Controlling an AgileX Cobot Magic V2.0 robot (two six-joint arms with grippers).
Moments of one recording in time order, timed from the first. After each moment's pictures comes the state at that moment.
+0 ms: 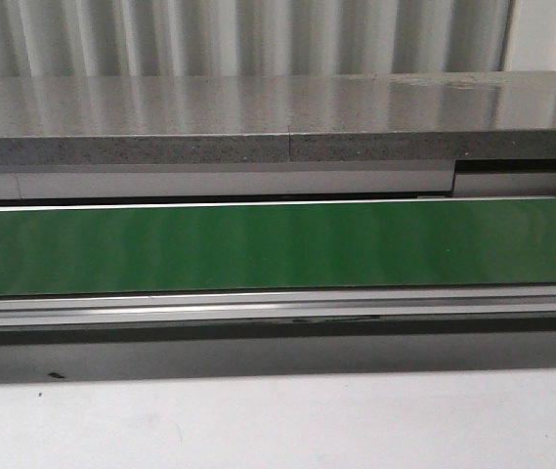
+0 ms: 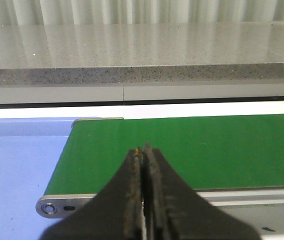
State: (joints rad) left arm -0.04 0.00 0.00 -0.02 0.19 0.02; right arm -0.23 1.69 -1.24 0.18 0.99 -0.12
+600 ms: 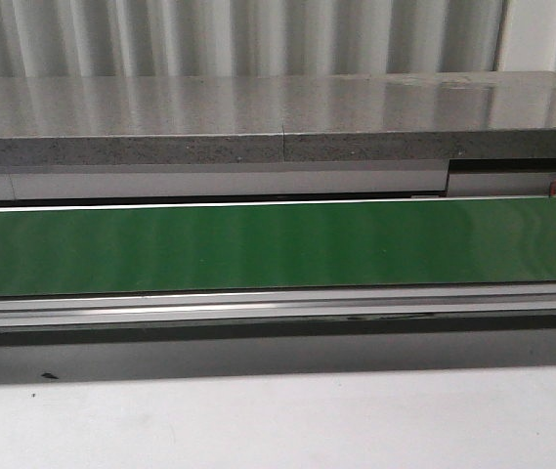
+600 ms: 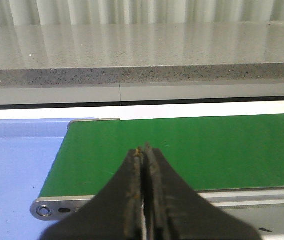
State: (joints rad) left arm -0.04 0.00 0.00 -0.02 0.19 0.02; right arm -0.18 1.54 -1.24 0.22 0.99 -0.19
